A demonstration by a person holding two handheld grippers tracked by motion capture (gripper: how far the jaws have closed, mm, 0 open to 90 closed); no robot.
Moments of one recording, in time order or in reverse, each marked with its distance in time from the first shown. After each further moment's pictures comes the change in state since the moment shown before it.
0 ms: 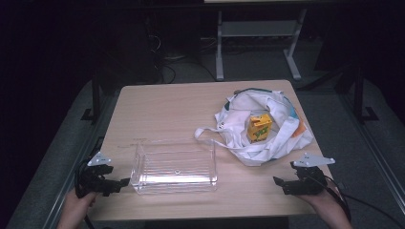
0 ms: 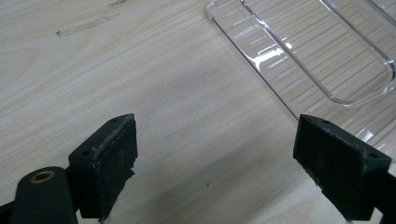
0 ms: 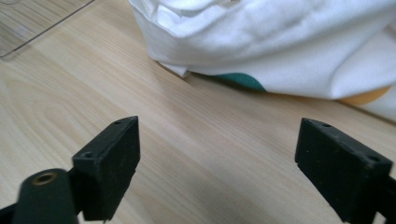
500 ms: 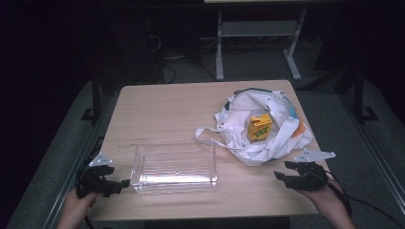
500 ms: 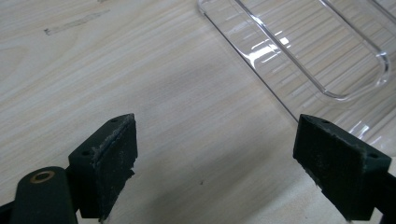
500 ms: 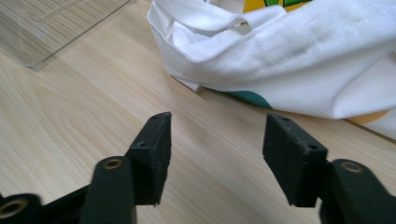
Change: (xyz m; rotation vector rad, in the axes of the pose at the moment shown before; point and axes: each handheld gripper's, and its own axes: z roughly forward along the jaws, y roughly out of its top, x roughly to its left) left arm -0.003 0.000 0.002 0.010 -0.016 0.012; right arm 0.000 0.017 -0.008 0.020 0.047 0.003
